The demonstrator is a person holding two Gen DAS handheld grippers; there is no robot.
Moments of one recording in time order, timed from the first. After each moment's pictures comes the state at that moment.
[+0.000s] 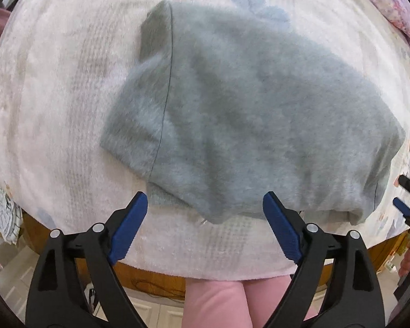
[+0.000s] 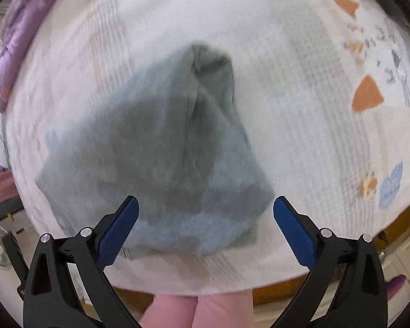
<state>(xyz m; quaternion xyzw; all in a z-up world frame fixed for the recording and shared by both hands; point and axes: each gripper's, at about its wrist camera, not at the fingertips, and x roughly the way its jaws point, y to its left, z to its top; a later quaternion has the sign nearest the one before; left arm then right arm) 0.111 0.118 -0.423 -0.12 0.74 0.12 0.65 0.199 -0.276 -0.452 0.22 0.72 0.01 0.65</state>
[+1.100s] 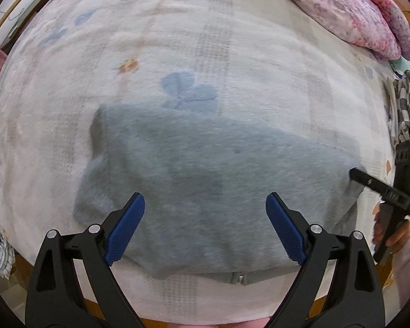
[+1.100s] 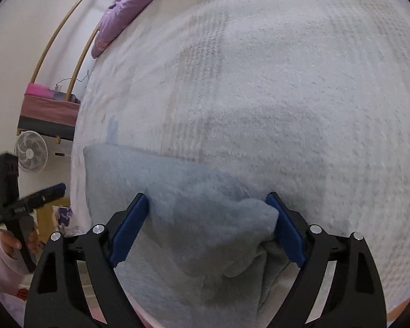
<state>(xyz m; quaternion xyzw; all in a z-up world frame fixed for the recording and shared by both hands) 0.173 0.047 -0.379 -0.10 0.65 0.08 0.75 0.284 -0.275 -0.510 0.18 0.60 0.34 0.70</state>
